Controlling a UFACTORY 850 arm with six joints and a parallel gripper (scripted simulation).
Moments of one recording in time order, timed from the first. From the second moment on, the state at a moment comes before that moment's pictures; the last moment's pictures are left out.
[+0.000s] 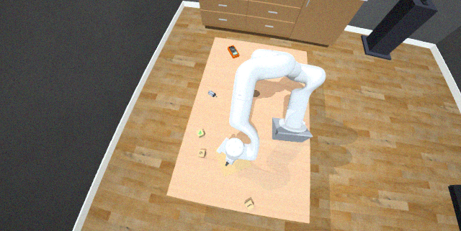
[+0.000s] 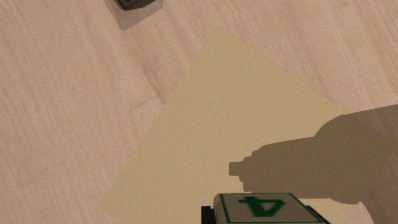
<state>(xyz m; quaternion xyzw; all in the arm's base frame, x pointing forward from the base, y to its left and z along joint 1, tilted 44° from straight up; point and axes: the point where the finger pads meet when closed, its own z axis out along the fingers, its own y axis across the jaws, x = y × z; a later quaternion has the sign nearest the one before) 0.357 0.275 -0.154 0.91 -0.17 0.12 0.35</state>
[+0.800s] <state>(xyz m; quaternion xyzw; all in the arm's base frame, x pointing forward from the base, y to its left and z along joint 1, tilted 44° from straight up) 0.401 0.228 -0.101 0.85 -0.38 0.20 0.31</state>
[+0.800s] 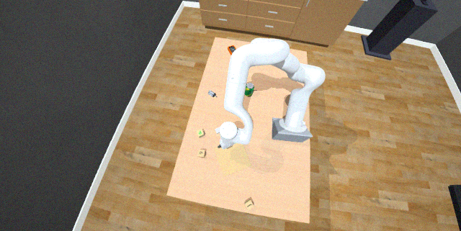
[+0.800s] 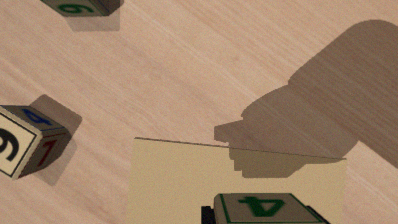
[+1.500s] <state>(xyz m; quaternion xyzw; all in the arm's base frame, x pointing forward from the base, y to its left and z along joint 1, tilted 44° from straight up) 0.403 0.215 -0.111 0.84 -0.39 0.20 0.31</state>
